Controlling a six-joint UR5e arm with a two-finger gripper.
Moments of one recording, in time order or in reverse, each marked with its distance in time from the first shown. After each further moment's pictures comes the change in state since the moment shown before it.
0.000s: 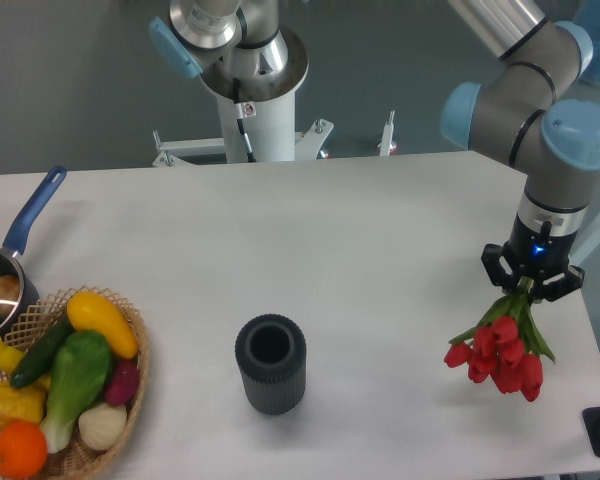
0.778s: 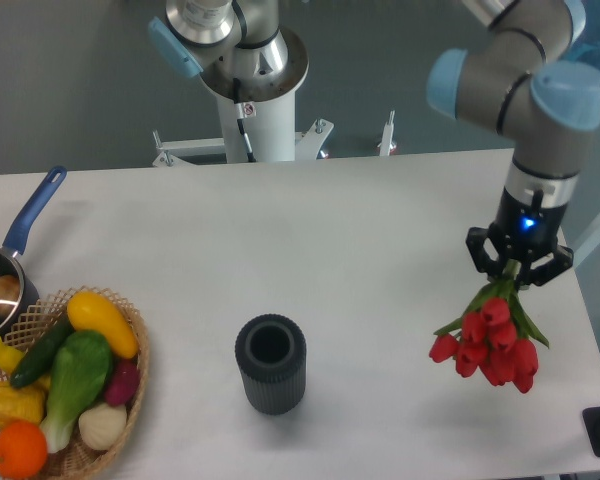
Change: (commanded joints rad) arm -0.020 0.170 -0.066 -0.020 -0.300 -0.227
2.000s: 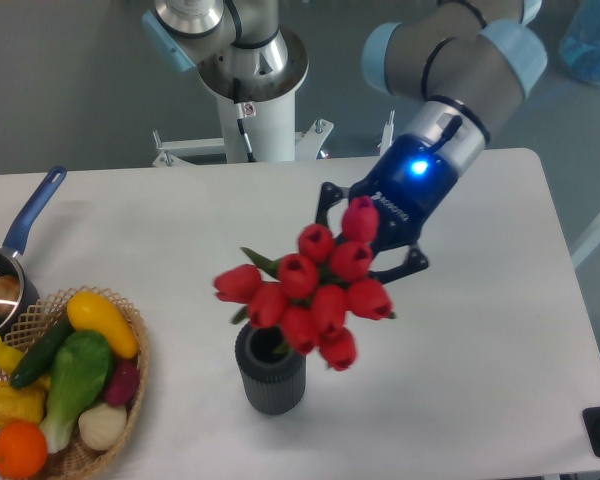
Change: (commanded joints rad) arm -0.155 0.034 -0.034 0.132 -0.798 -0.132
